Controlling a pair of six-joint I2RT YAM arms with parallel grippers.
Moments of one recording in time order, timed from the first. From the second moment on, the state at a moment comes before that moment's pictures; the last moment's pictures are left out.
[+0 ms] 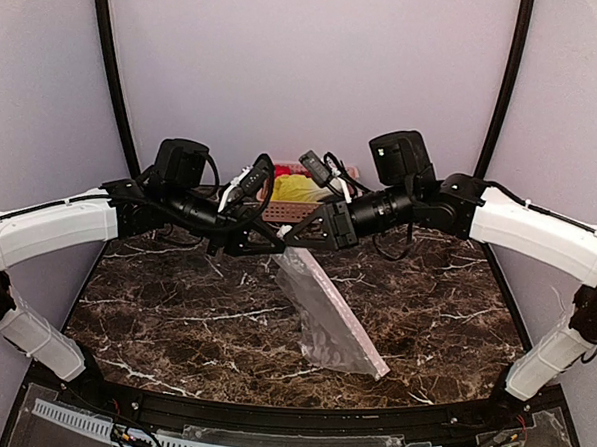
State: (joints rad) left arm -0.73 1.41 1.17 -0.22 0.97 -0.04; right arm 0.90 1.53 1.42 -0.38 -0.72 0.32
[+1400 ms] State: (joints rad) left arm -0.73 1.41 1.17 -0.14 0.99 -0.13; right arm 0.92 1.54 1.45 -0.38 -0.72 0.30
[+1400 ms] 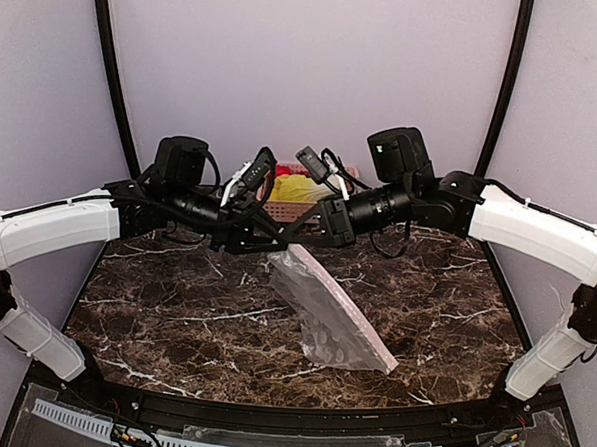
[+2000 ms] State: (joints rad) left arm -0.73 1.44 1.17 -0.13 1.00 -0.15; right arm 0.92 1.54 1.45 -0.37 -0.69 0.30
